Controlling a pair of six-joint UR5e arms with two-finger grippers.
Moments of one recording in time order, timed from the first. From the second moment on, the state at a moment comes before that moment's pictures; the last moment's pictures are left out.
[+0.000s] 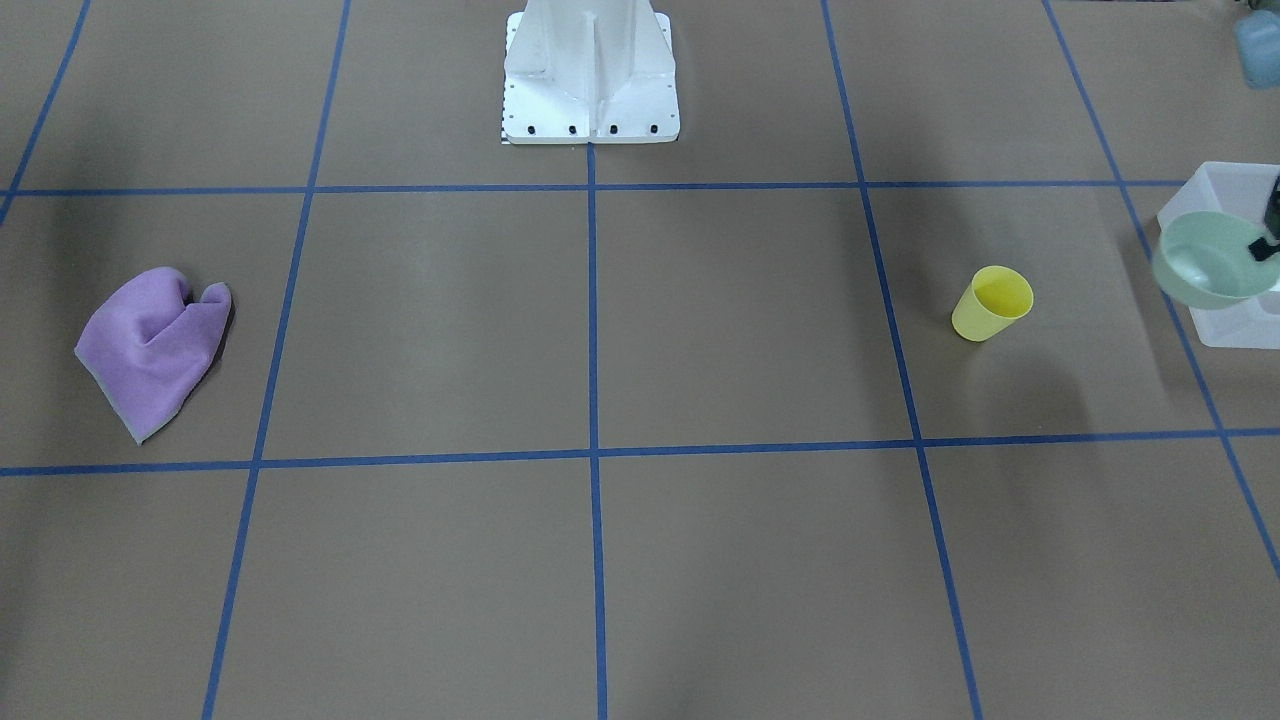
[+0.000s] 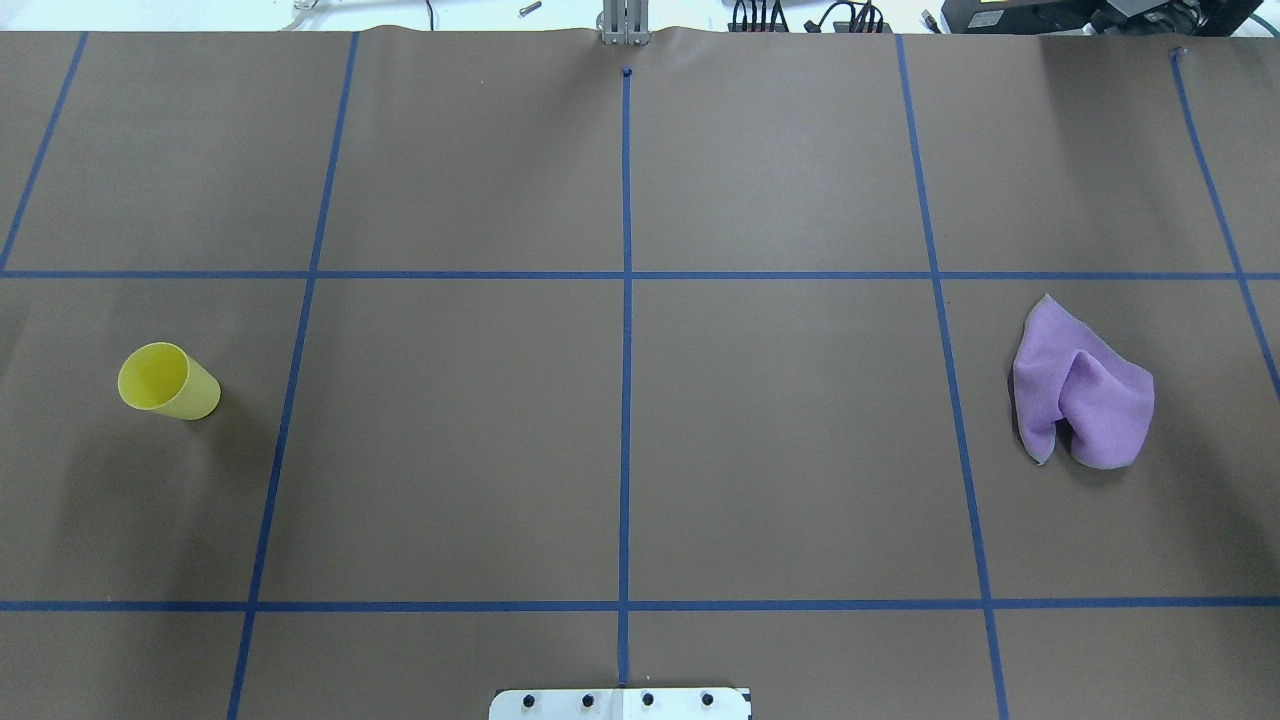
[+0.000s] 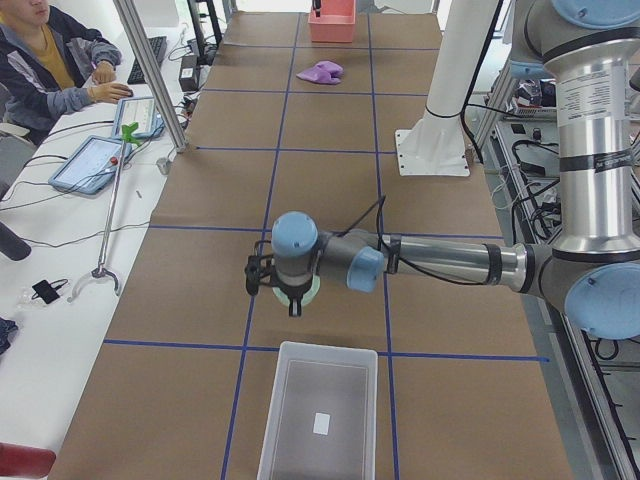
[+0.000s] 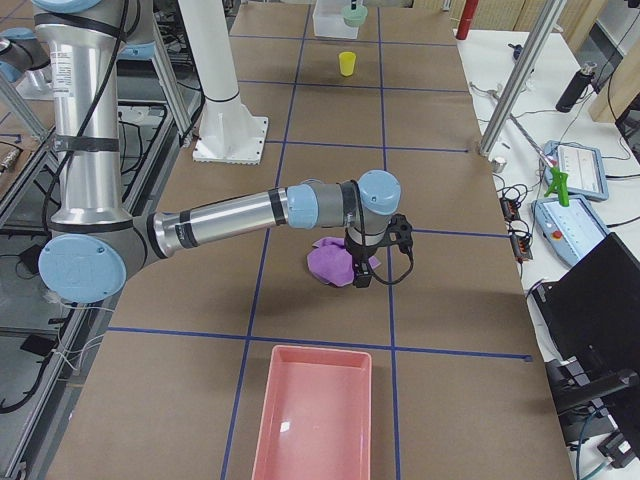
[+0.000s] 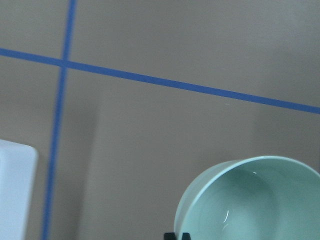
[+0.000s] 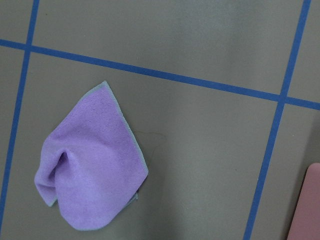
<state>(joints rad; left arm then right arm) -1.53 -1.43 -1.66 -1.80 -2.43 -0.15 1.41 -1.58 1.85 -1.75 2.42 -0.02</state>
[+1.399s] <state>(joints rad) -1.73 -1.47 -1.19 -1.86 -2.47 0.36 1.12 -1.58 1.73 -1.32 2.30 0.46</state>
